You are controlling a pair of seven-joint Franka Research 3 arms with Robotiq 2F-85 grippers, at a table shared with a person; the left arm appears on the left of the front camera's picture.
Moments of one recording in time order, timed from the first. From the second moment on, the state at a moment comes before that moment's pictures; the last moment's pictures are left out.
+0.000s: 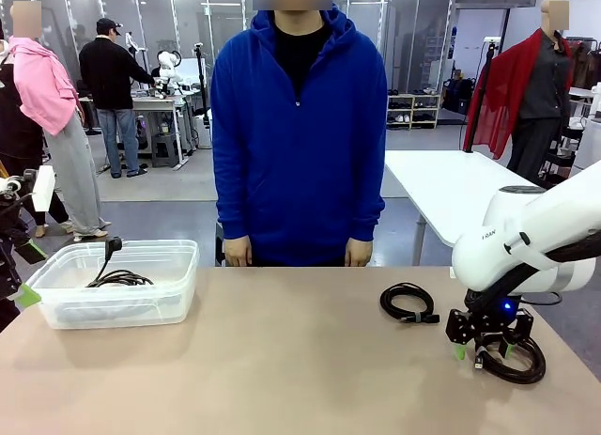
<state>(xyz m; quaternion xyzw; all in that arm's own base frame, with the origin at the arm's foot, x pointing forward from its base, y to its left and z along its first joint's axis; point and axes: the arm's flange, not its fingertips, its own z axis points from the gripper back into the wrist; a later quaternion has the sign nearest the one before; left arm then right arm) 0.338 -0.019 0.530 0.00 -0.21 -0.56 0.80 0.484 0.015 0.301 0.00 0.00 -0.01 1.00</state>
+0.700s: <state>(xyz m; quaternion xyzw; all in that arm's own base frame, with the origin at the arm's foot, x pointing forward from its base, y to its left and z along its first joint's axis) 0.338 -0.019 0.530 0.00 -0.21 -0.56 0.80 0.486 0.013 0.303 0.00 0.00 -0.01 1.00</state>
